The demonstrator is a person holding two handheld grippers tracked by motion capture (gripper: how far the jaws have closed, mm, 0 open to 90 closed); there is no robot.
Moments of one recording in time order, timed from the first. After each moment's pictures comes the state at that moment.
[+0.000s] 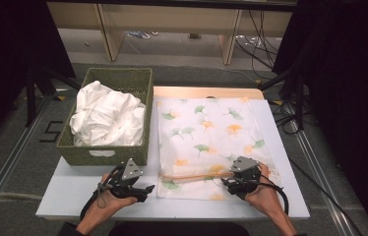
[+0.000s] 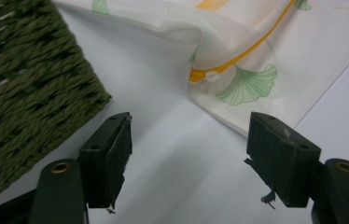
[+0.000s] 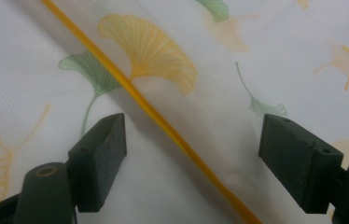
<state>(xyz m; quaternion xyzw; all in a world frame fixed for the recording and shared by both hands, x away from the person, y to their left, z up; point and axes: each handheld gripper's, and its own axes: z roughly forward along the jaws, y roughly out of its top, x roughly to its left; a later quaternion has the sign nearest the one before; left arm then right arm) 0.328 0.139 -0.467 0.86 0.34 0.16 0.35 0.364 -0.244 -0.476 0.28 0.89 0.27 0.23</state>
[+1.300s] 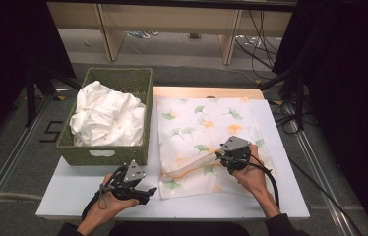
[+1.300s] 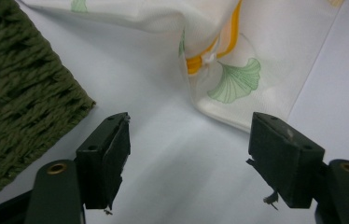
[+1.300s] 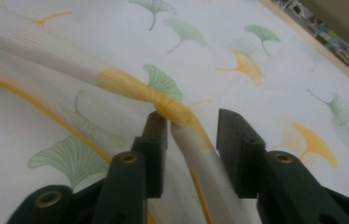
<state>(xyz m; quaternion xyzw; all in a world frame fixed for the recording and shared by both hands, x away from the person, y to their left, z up) 0.325 0.132 -0.468 0.87 0.32 0.15 0.36 0.410 -0.217 -0.449 0.27 0.87 0.31 0.28</state>
